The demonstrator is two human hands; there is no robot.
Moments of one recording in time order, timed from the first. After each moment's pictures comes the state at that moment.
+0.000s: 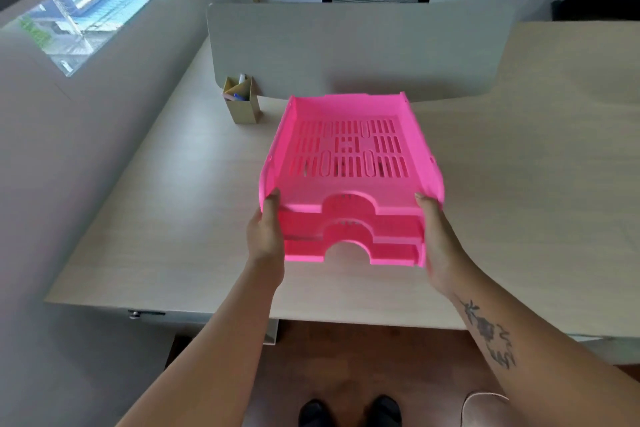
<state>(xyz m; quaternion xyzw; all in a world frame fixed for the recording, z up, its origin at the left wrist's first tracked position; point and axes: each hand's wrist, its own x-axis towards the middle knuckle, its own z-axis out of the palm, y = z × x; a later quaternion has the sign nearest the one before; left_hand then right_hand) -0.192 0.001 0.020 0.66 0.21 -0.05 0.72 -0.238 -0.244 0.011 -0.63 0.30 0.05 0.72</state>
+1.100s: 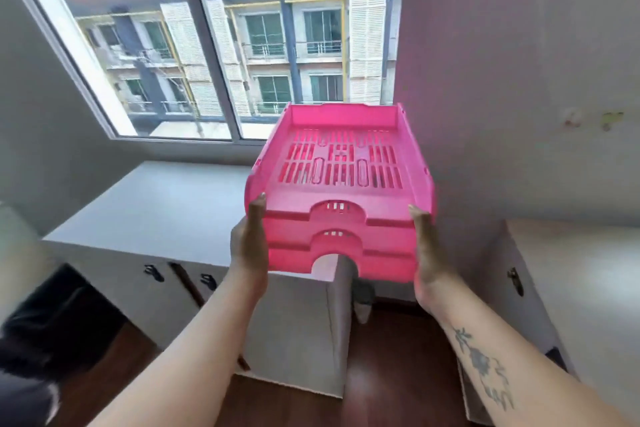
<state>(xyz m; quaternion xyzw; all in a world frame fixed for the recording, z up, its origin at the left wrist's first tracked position) -0.752 0.111 0.152 0.35 0.57 0.58 0.46 -0.513 0.096 0.119 -0.46 -0.37 0.54 0.60</state>
